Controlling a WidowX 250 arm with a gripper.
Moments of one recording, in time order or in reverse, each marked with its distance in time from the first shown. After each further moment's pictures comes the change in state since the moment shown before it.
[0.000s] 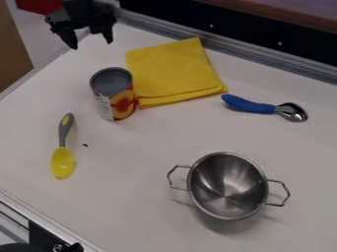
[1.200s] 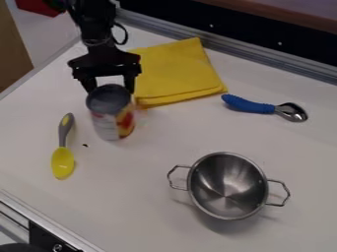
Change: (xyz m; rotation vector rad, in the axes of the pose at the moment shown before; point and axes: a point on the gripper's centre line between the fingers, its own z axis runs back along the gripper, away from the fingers) arm -0.092 -0.013 -0.006 0.038 0.179 -0.114
